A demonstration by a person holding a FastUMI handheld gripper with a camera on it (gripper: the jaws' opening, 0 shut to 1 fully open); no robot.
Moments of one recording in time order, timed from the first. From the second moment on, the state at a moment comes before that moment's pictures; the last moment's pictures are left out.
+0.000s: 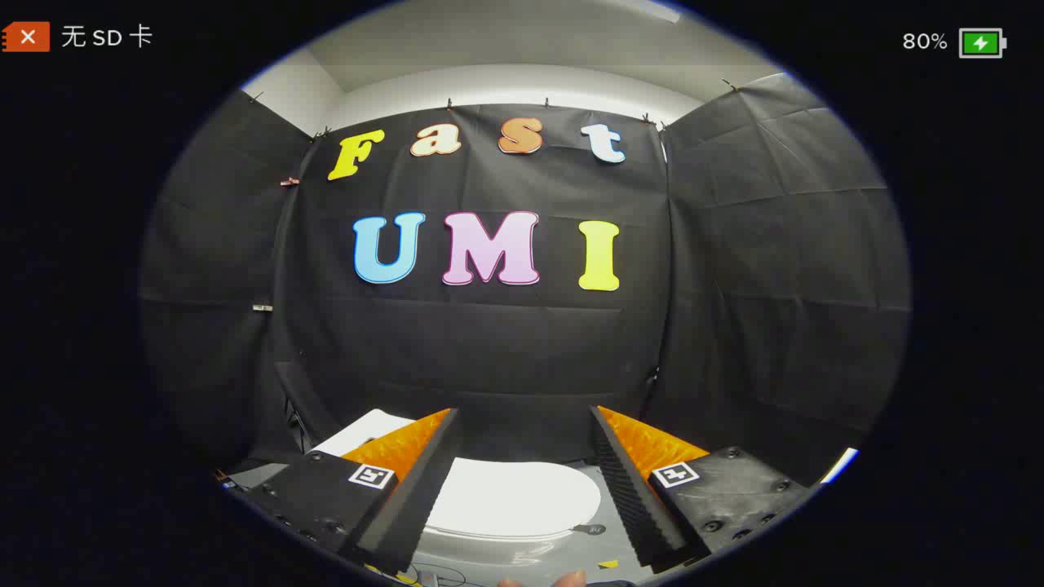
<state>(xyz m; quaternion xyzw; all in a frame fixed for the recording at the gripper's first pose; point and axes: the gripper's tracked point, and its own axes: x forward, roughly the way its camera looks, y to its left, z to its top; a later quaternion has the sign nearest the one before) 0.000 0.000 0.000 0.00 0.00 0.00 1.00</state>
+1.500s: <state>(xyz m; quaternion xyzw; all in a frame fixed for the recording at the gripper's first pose) 0.047 0.000 -0.109 -0.03 -0.05 0.06 1.00</state>
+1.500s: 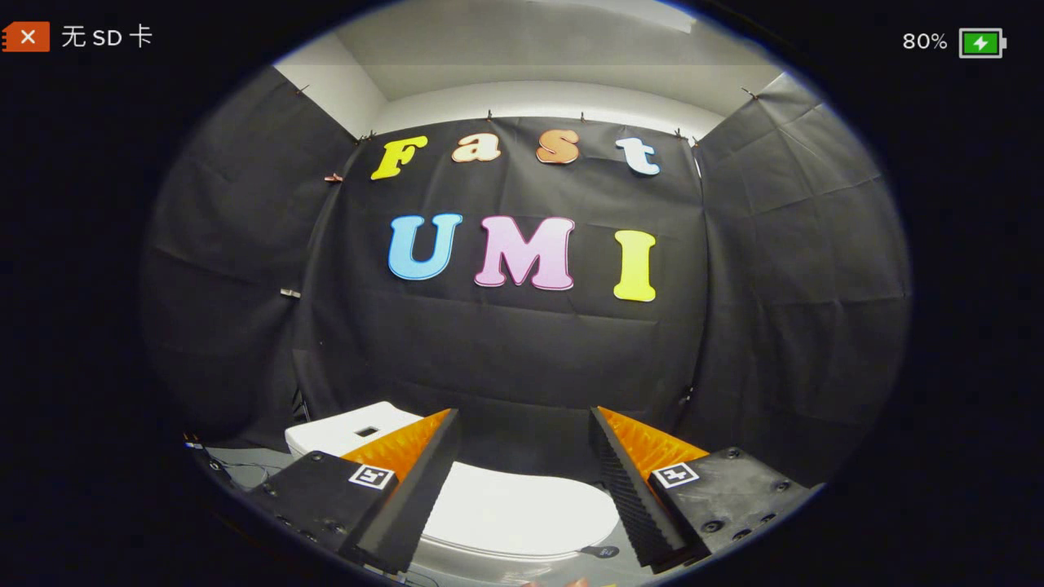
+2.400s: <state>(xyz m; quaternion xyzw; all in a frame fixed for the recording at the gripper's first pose) 0.114 -0.122 -0.307 0.12 0.10 0.04 0.99</state>
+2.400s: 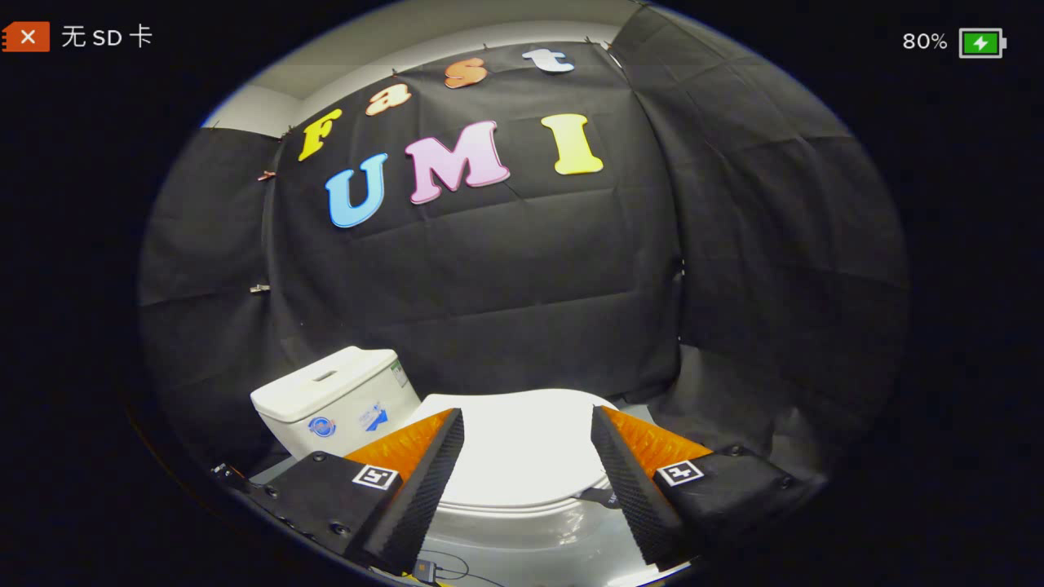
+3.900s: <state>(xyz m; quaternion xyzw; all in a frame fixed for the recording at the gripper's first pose) 0.177 -0.184 -0.523 0.58 0.28 0.00 0.76</state>
